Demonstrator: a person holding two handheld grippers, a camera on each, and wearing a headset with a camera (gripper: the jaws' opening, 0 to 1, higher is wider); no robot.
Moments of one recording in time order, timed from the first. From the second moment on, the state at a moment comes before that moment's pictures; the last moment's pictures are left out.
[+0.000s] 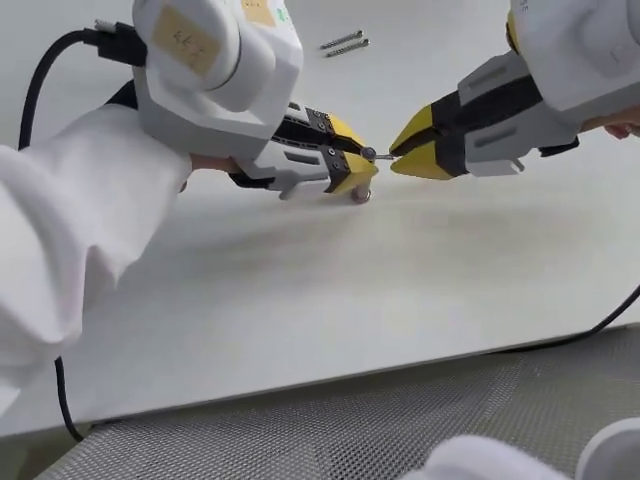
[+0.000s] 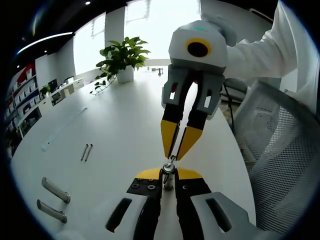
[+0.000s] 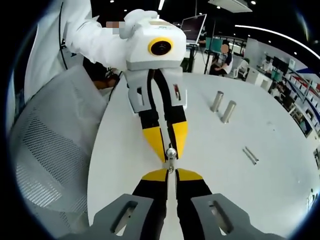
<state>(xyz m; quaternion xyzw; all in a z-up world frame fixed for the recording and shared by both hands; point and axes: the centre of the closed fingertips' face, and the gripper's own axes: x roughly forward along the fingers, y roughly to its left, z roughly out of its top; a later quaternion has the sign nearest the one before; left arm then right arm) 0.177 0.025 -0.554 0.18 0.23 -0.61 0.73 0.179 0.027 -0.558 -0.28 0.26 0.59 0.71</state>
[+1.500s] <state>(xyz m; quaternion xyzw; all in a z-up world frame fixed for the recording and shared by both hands) 0.158 0.078 -0.565 0.14 0.24 -0.59 0.75 0.175 0.050 -0.569 -0.26 0.28 0.60 0.71</state>
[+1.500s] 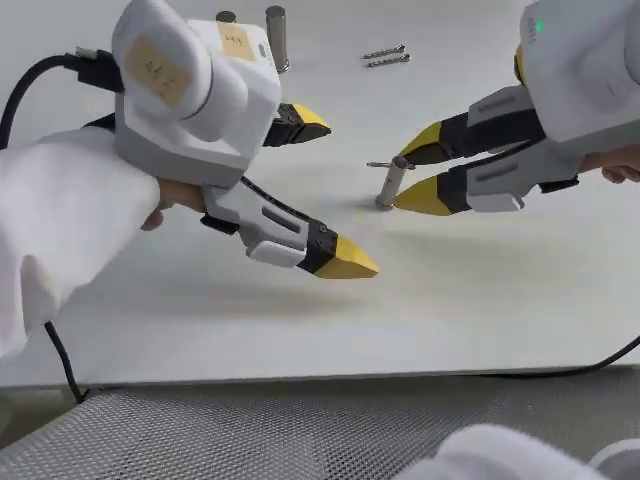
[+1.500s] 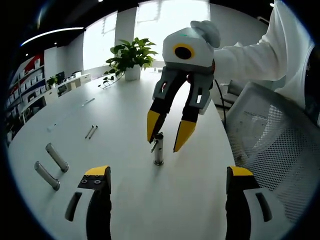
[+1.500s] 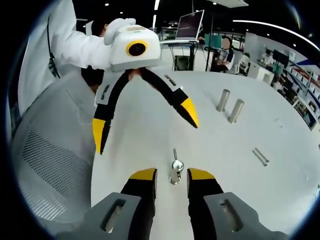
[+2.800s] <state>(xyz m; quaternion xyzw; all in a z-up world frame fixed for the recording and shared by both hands) 0.141 0.125 -0.576 0.10 0.28 -0.55 0.78 0.192 0.053 -0.580 -0.24 0.29 0.58 0.72</state>
